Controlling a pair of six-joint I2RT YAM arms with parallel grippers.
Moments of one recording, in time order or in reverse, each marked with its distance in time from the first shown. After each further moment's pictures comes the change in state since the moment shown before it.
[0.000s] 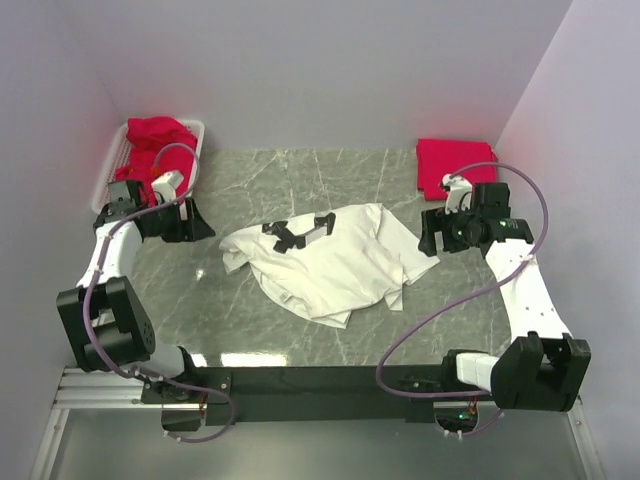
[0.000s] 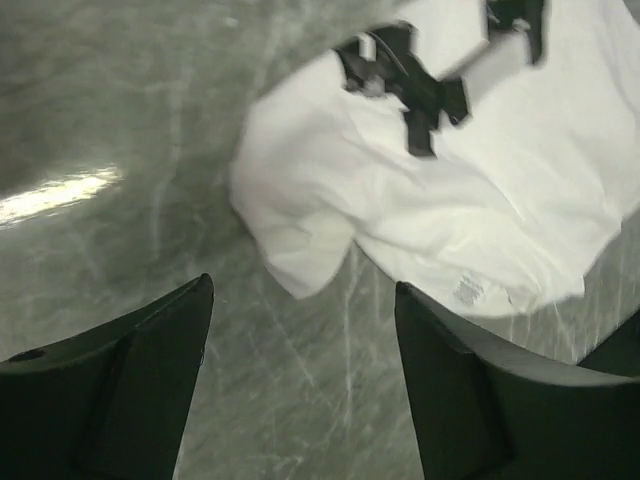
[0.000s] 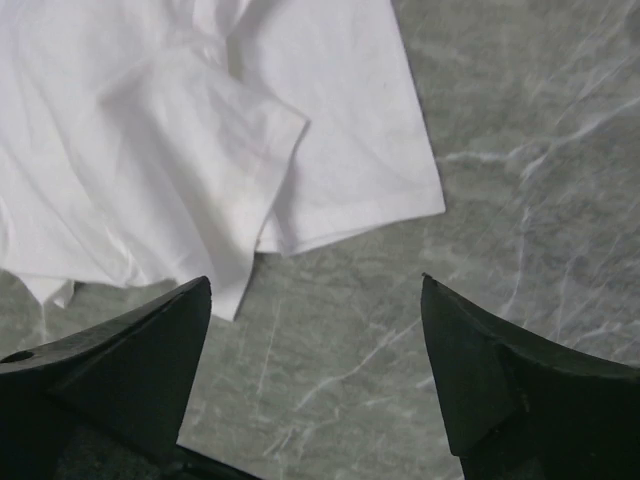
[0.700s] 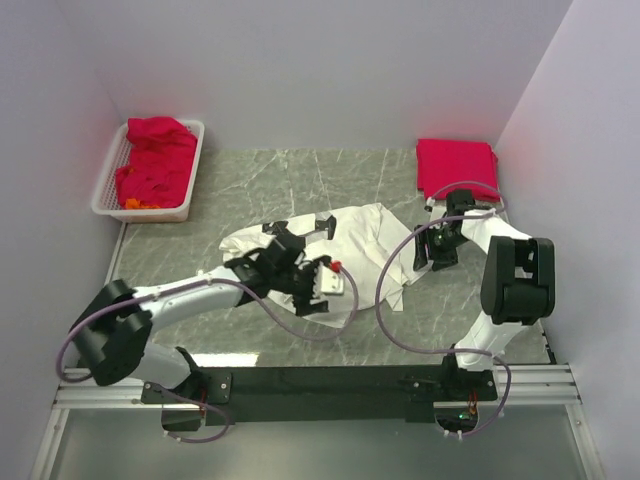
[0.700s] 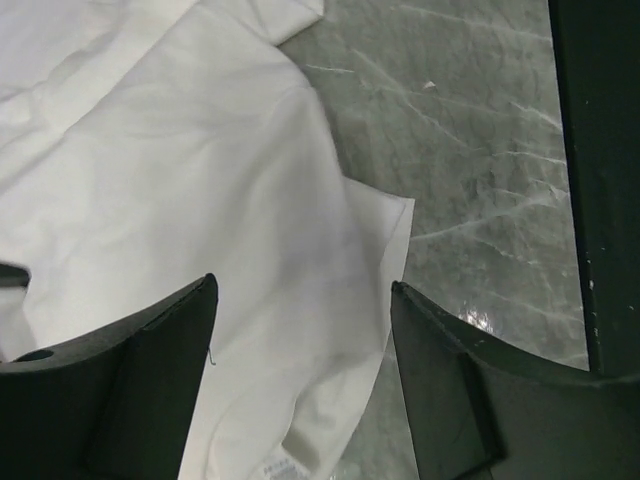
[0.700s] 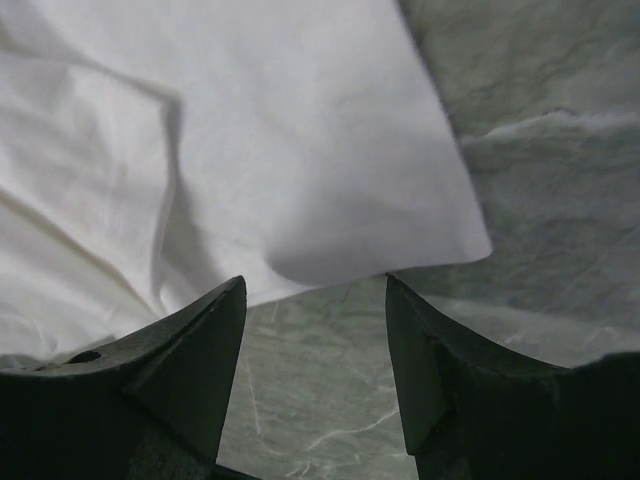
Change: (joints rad) left arm -1.086 -0.080 -0.252 0.407 -0.183 0.454; right arm 0.000 0.501 -0.007 0.048 0.053 0.097
